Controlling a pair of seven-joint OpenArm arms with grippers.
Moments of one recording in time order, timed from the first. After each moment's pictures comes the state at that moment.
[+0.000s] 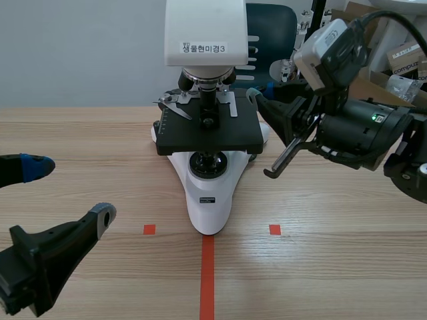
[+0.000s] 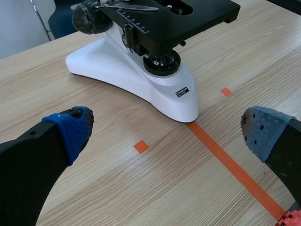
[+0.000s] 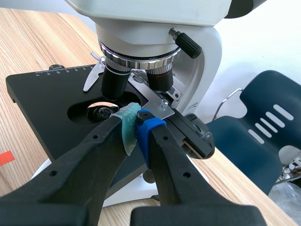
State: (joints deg) left arm 47.0 -32.4 -8.5 119.5 -21.4 -25.5 -5.7; right arm 1.6 32.9 -21.7 93.0 5.3 21.9 17.9
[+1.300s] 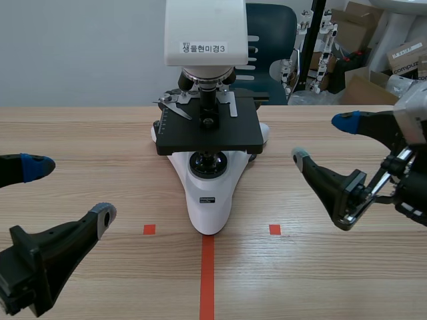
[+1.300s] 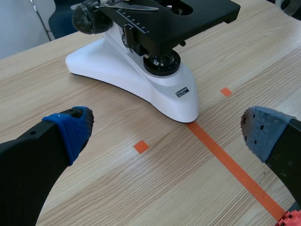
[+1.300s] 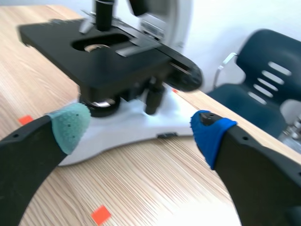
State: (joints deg) left arm 47.0 -32.4 -8.5 119.5 -21.4 -25.6 -5.7; right arm -17.7 43.0 -11.6 93.0 14.3 20.2 29.4
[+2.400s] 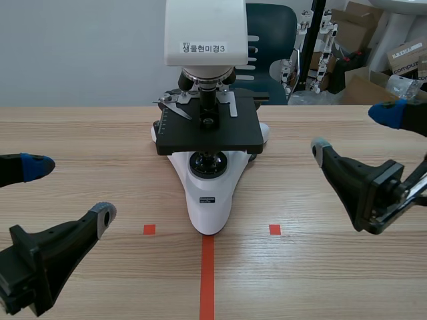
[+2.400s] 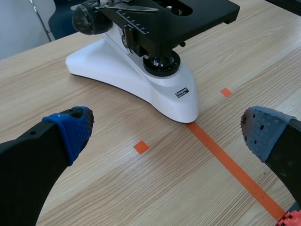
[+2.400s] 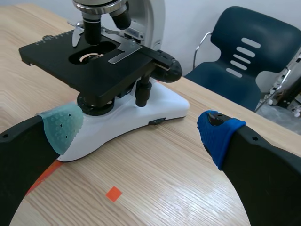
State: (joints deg) left arm 47.0 -32.4 -8.5 119.5 -21.4 -25.5 -5.8; right arm -37.3 35.4 7.1 114.8 16.8 20.8 12.9
